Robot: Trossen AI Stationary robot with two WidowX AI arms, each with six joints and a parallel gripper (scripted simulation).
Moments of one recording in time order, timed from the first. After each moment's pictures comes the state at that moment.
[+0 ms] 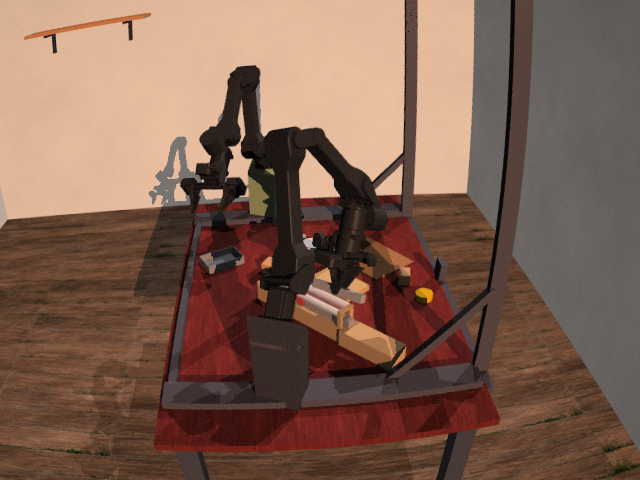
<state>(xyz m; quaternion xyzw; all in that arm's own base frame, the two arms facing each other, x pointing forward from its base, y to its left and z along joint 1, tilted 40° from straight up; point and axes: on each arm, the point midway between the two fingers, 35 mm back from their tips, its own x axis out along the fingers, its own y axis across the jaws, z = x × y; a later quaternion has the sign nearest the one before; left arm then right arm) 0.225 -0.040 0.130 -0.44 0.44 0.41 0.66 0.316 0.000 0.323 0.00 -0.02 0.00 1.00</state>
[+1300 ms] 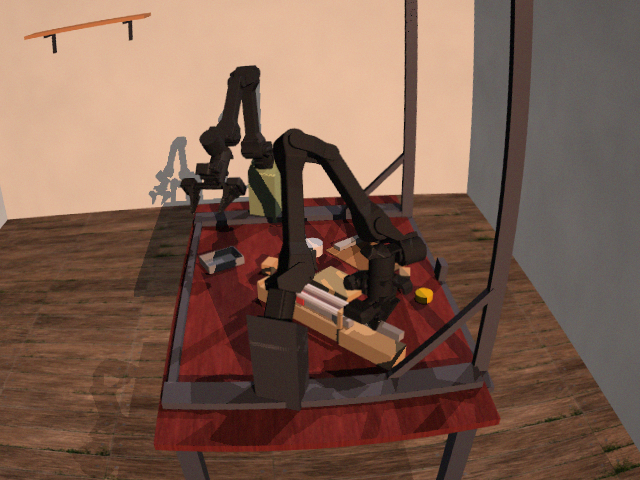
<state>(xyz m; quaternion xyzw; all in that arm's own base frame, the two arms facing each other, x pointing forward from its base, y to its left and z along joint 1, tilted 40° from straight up) 0.236 -0.140 0.058 -0.49 0.33 0.27 0.76 0.316 0.000 0.323 0.00 -0.02 0.00 1.00</state>
